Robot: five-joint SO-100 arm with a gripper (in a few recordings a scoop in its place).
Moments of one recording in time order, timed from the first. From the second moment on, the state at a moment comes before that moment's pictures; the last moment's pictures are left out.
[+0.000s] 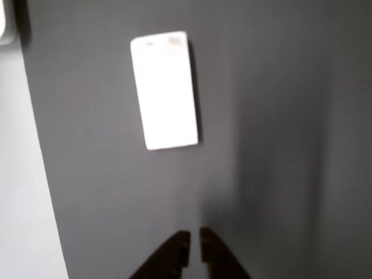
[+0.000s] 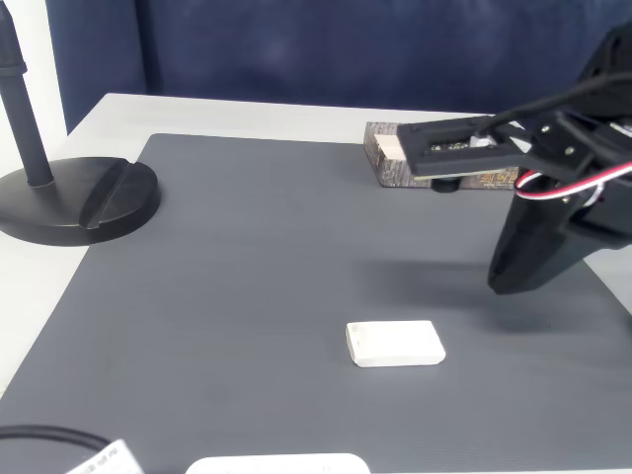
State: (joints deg) arm 6.2 124.9 132.3 73.3 0.4
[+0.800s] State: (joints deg) arm 4.0 93.8 105.6 76.6 2.6
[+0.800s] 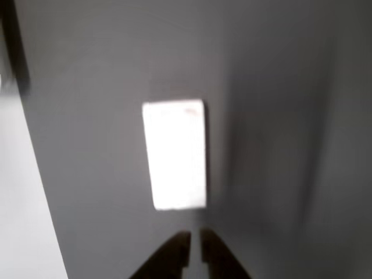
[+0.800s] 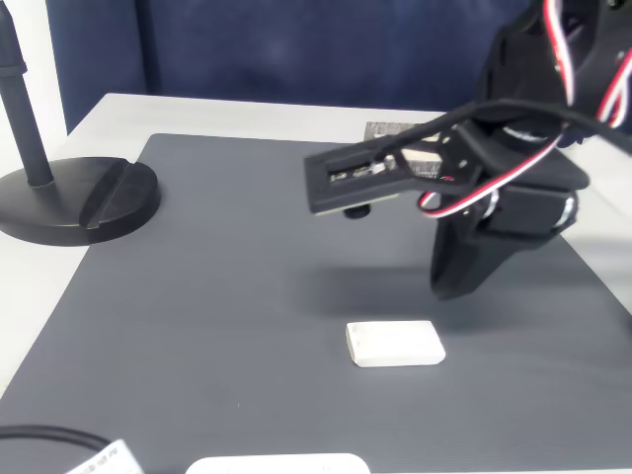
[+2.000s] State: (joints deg) arm 4.2 86.3 98.4 75.2 4.2
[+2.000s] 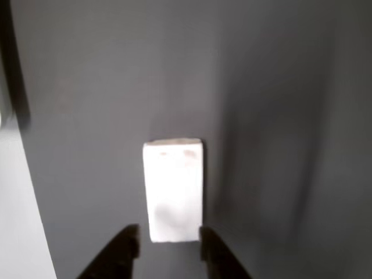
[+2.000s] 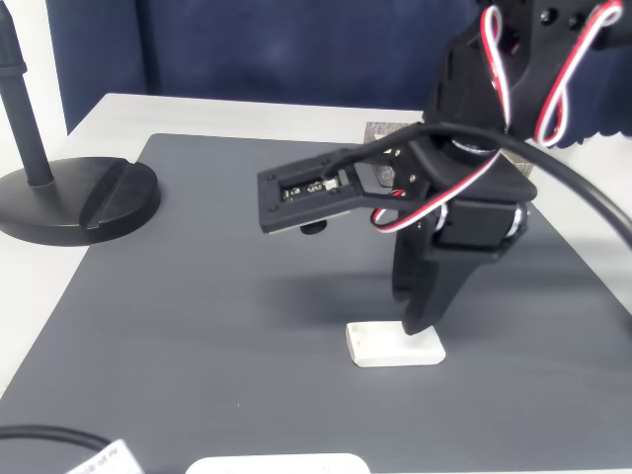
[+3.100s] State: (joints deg) arm 8.2 86.3 99.7 73.5 10.3
